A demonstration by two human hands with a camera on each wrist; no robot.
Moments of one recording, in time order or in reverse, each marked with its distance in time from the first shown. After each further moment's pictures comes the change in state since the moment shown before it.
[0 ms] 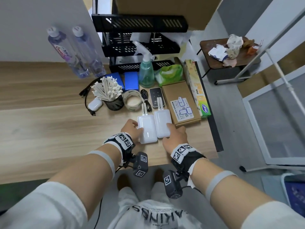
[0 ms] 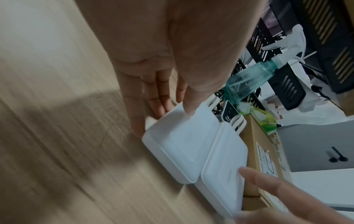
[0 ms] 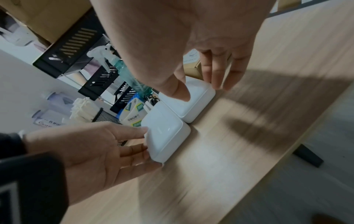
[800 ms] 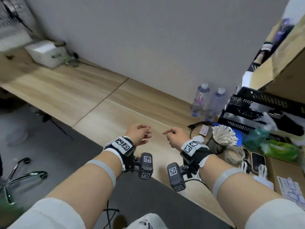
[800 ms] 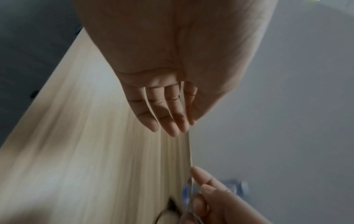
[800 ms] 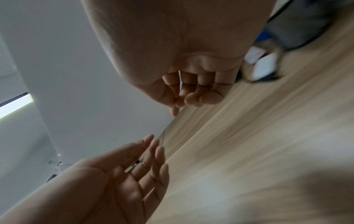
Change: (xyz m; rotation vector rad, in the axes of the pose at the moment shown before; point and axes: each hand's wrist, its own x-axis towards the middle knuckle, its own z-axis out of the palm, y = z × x) left_hand -0.153 -0.147 -0.337 -0.835 0.407 0.142; right_hand -0.132 -0.342 0.137 0.177 -0.349 -0.630
